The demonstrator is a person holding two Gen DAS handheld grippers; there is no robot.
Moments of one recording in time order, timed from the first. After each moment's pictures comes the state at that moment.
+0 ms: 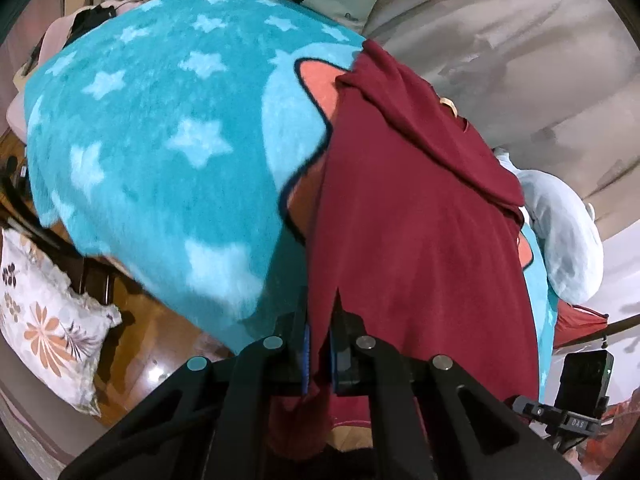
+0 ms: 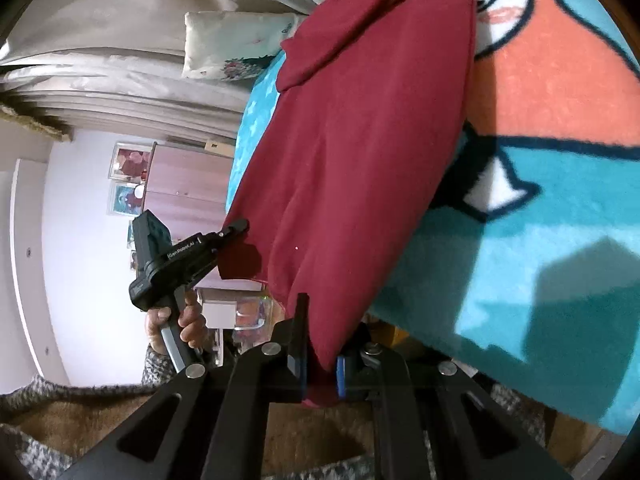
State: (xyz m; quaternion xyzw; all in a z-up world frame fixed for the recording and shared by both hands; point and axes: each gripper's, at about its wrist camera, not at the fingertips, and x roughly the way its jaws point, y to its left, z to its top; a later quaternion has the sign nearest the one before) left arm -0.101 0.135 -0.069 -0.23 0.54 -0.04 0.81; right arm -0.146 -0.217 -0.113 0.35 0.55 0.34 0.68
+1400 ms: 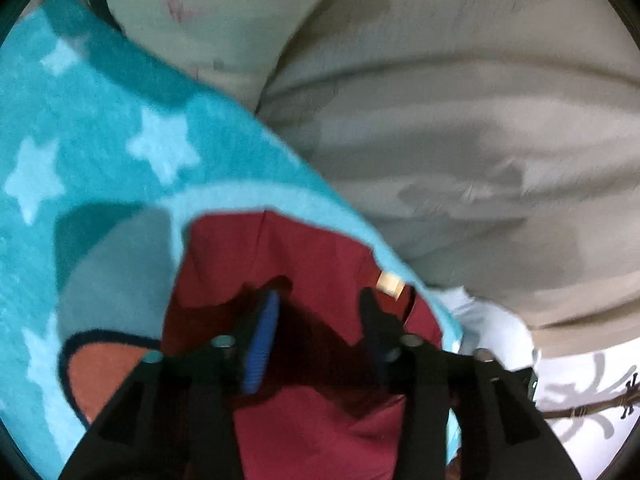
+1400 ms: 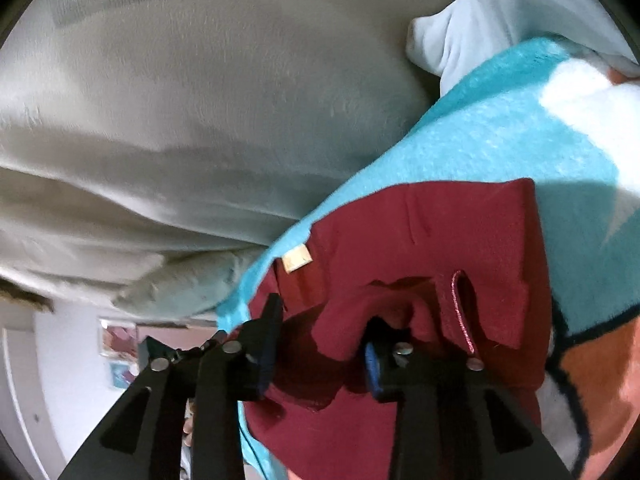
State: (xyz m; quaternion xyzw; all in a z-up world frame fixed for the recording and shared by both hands) left arm 0.276 0.106 -0.054 -0.33 0.53 -0.13 0.77; right arm 0.155 -0.309 -0.112 0.50 0.44 0.14 0.73
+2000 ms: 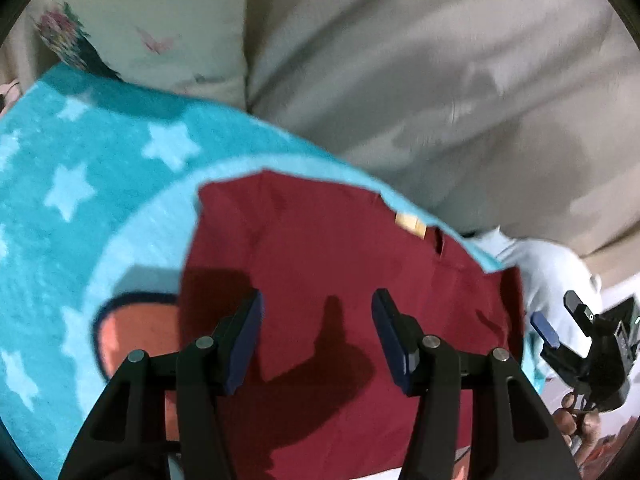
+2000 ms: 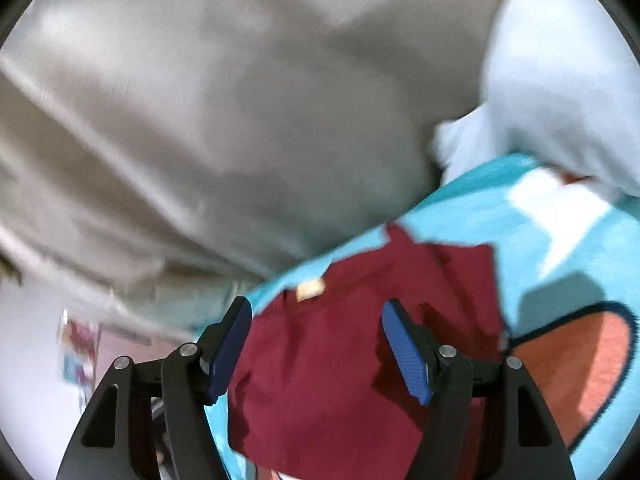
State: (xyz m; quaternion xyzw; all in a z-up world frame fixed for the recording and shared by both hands) left arm 0.226 0.062 -0.055 -0.17 0.53 -0.13 0.82; right arm 0.116 -0.293 -0.033 0.40 0.39 0.11 0.82
